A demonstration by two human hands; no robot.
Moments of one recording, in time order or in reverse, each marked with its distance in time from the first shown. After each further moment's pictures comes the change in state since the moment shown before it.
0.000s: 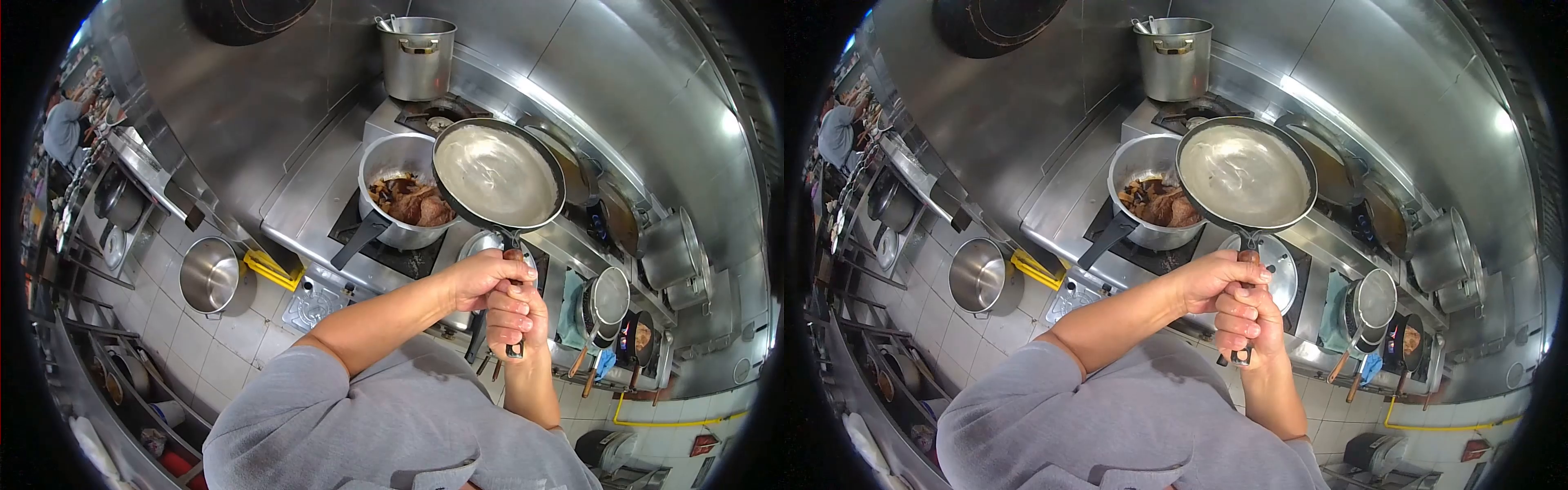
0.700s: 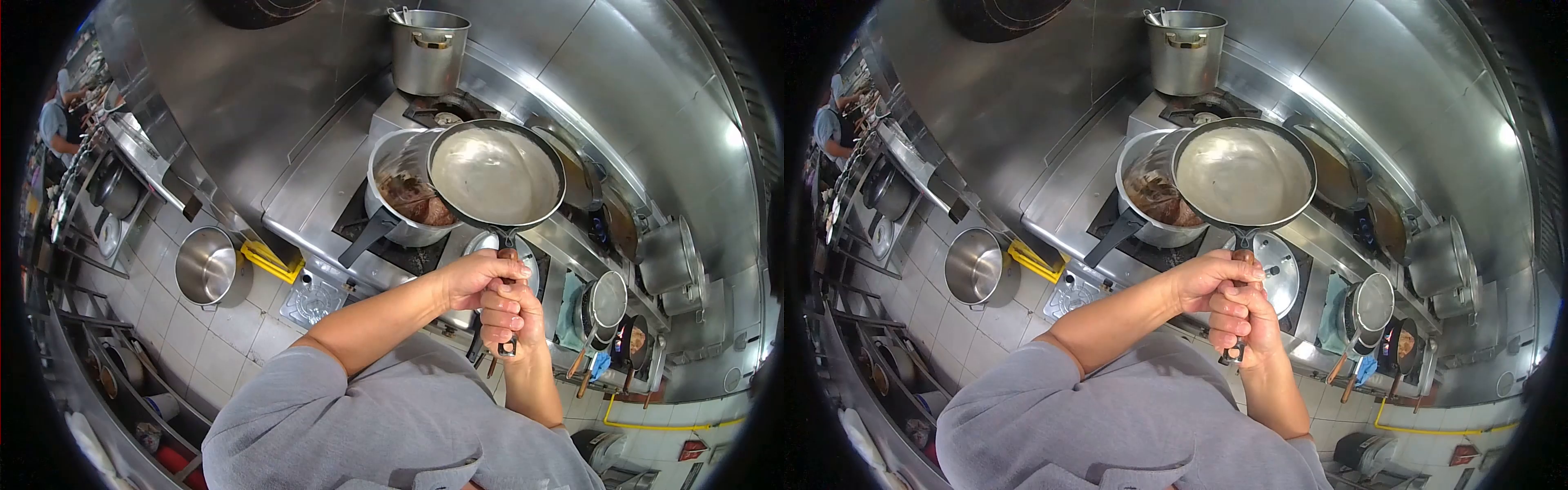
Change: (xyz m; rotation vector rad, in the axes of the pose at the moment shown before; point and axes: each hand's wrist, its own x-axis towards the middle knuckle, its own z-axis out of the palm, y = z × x) left_hand -0.013 0.001 -0.035 -0.062 -0.011 -0.010; right_hand 0.025 0.014 0.008 -0.224 0.223 -0.027
